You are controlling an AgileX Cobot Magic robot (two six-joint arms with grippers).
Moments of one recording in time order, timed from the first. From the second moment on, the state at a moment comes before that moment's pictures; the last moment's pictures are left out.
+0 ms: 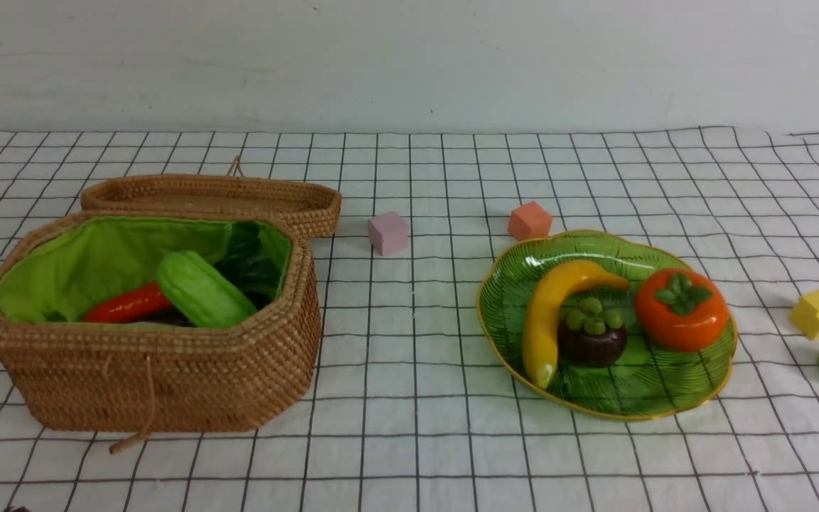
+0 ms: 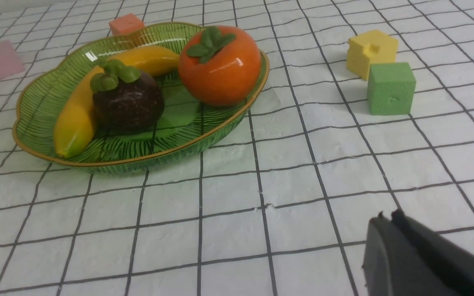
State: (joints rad) right arm 0.05 -0.01 0.02 -0.11 0.37 0.24; left arm -0.54 -0.01 -0.21 -0.42 0.29 0.18
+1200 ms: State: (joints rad) right arm 0.05 -0.01 0.02 -0.11 0.37 0.24; left arm -0.04 -0.01 0.03 -0.12 0.39 -0.21
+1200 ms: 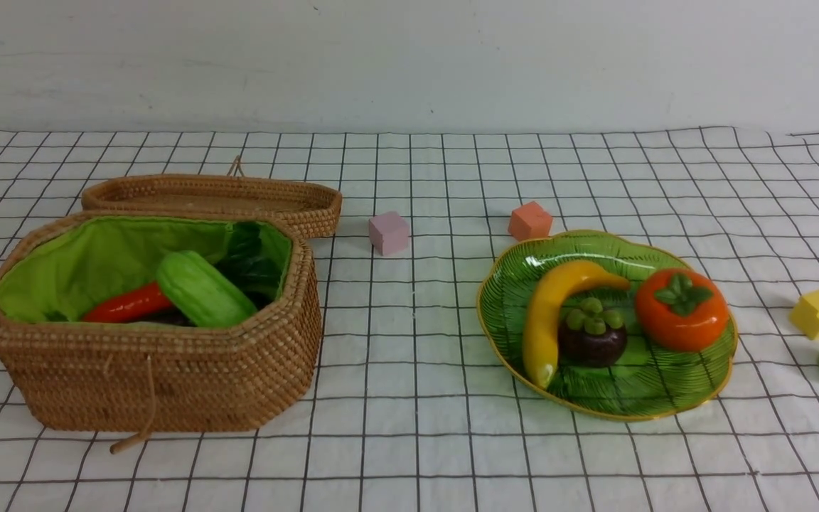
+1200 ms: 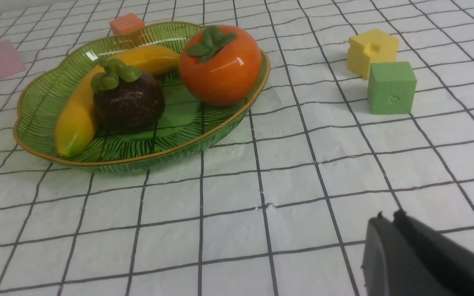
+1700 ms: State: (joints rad) right arm 0.05 -0.01 0.02 -0.11 0.37 0.24; left arm -0.04 -0.01 0.03 -0.12 0.39 -0.21
